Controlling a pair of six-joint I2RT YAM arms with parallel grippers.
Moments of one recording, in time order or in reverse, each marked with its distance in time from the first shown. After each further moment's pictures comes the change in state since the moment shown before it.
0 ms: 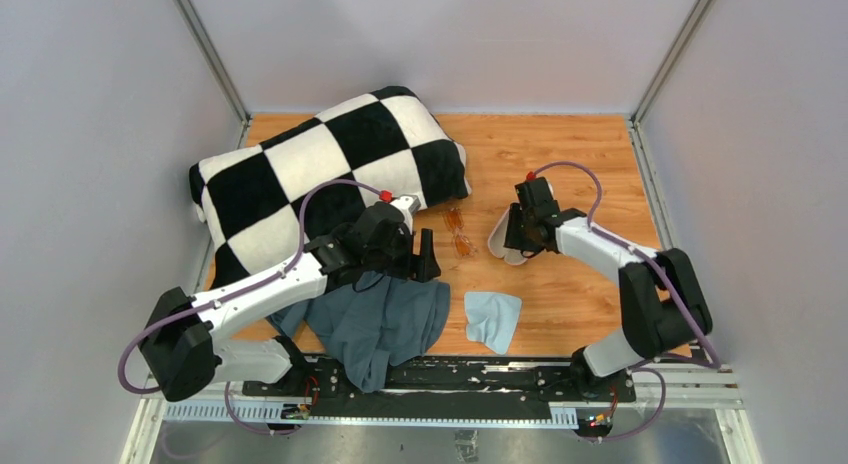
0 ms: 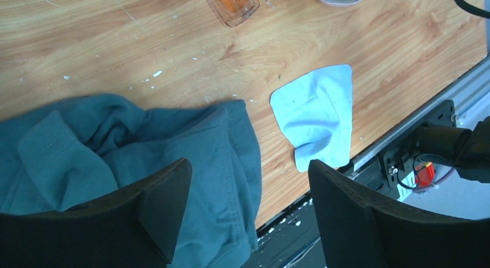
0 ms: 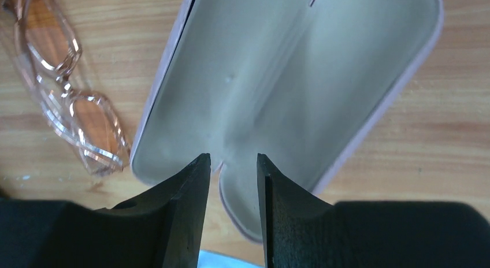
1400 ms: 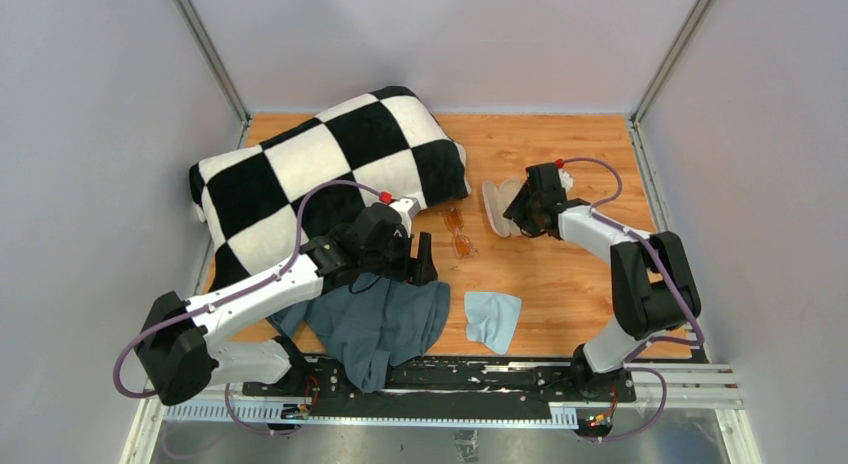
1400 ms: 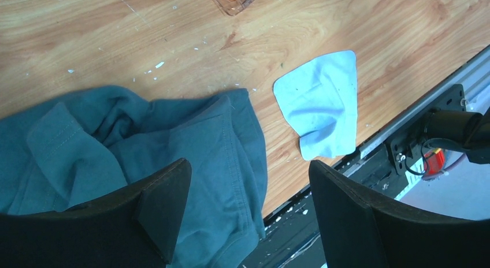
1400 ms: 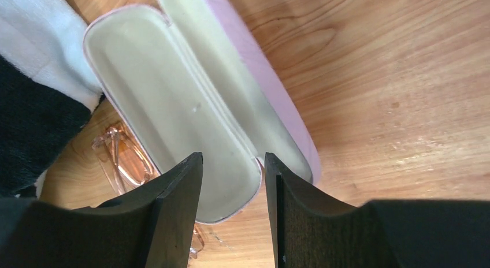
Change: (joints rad) left arm 0.000 -0.030 -0.001 -0.042 0.016 0.042; right arm -0.102 0.170 0.097 0.180 -0.009 0.337
